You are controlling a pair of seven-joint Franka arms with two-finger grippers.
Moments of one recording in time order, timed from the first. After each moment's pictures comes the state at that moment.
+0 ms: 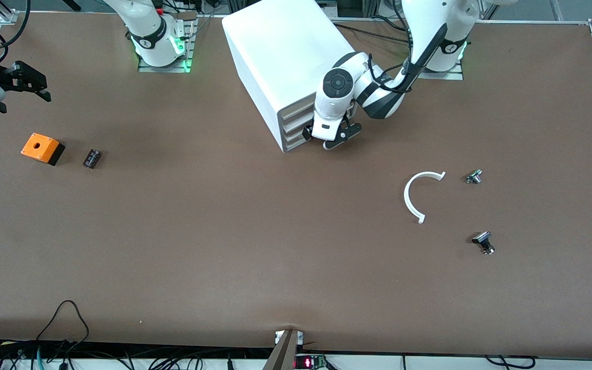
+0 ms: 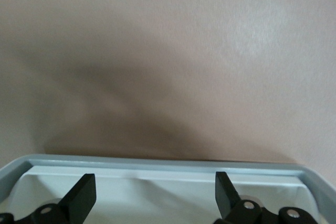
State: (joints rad) left arm -0.42 0.44 -0.41 -2.10 0.00 2.43 -1.40; right arm -0.06 -0.17 -0.02 -1.84 -0.03 1.63 -0.40
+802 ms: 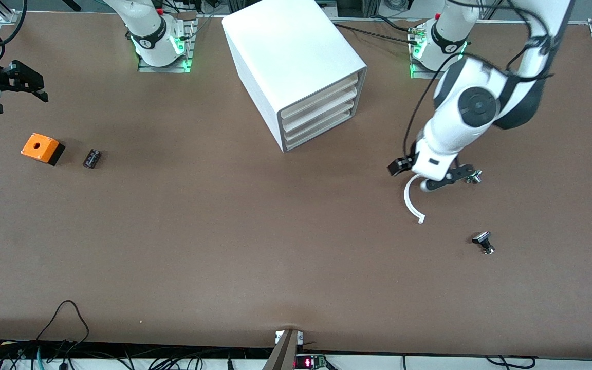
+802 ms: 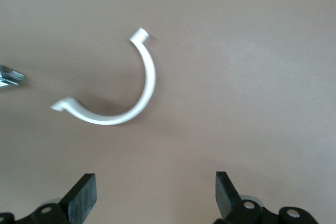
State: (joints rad) left arm 0.05 0.15 -0.38 -1.99 0.02 2.07 -0.71; right arm -0.06 -0.16 -0.02 -1.83 -0.03 1.63 -0.40
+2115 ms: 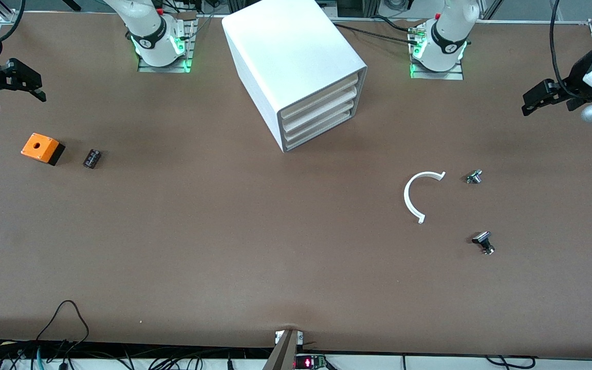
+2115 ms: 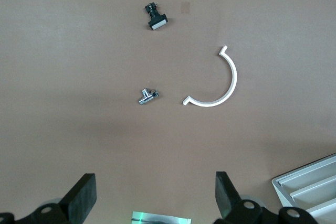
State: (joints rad) left arm 0.09 -0.11 -0.10 -1.73 0.02 1.54 -0.12; right arm -0.06 -0.16 -0.01 -1.81 -0.03 1.63 -0.40
